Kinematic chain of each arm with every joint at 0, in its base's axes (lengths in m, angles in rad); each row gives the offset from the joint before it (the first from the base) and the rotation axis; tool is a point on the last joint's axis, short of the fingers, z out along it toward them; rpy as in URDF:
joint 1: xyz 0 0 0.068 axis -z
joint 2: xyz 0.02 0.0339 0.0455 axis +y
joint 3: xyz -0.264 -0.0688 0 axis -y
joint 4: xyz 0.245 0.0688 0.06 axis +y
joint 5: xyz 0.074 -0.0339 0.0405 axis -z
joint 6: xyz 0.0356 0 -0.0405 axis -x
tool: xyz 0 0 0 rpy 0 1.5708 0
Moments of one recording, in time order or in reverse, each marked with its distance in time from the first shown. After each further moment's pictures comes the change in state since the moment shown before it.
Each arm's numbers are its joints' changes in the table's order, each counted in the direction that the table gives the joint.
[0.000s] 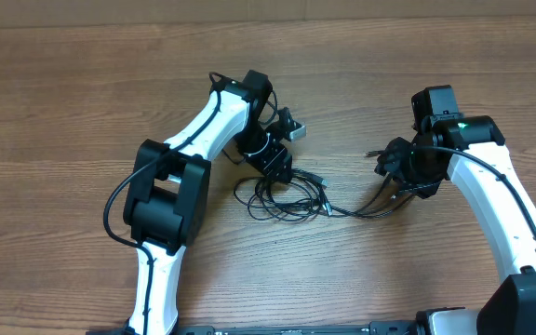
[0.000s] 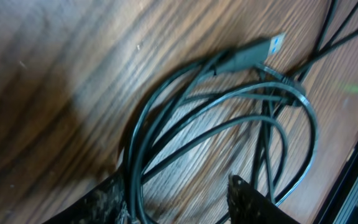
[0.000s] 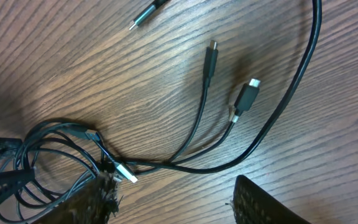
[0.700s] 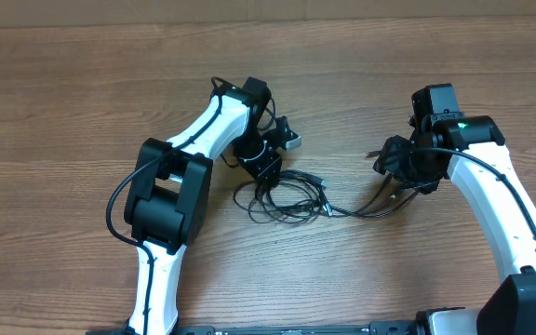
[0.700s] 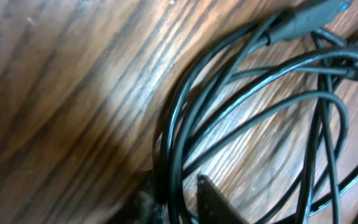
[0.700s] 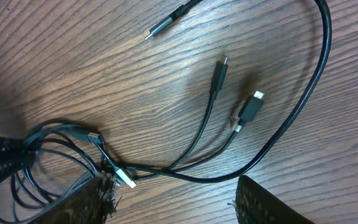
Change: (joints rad) left arm 0.000 0.006 -0.048 -0.029 -0.091 -0.061; right arm 0.000 0.000 0.000 -0.032 0.000 0.085
